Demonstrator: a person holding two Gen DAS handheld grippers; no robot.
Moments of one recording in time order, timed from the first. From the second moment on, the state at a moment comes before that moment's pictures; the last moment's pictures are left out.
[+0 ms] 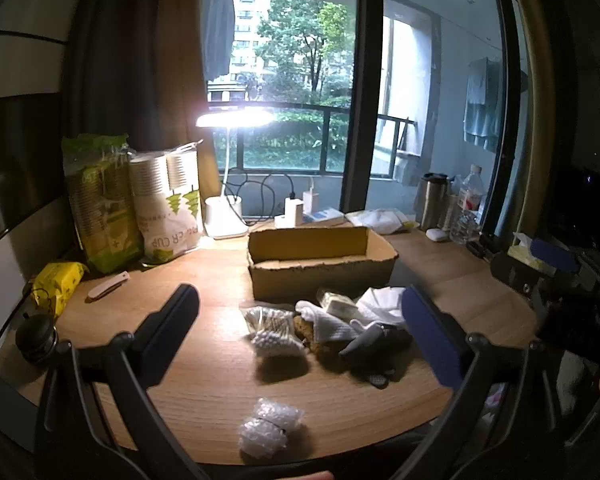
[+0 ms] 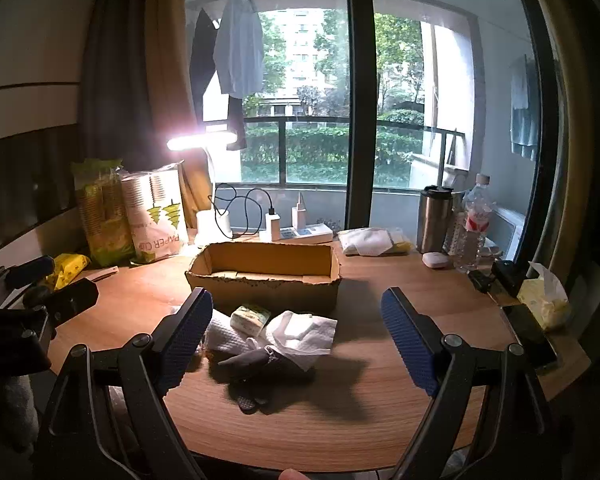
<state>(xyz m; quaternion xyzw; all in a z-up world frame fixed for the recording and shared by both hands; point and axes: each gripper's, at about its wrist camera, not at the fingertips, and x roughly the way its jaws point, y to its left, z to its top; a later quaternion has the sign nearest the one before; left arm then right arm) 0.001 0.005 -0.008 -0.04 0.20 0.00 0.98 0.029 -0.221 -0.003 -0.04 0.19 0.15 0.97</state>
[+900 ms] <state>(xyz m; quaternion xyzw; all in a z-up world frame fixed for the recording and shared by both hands) 0.000 0.003 -0.008 -0.04 0.20 -0.01 0.98 0.029 -0.222 -0.002 -0.04 0.19 0.15 0.97</state>
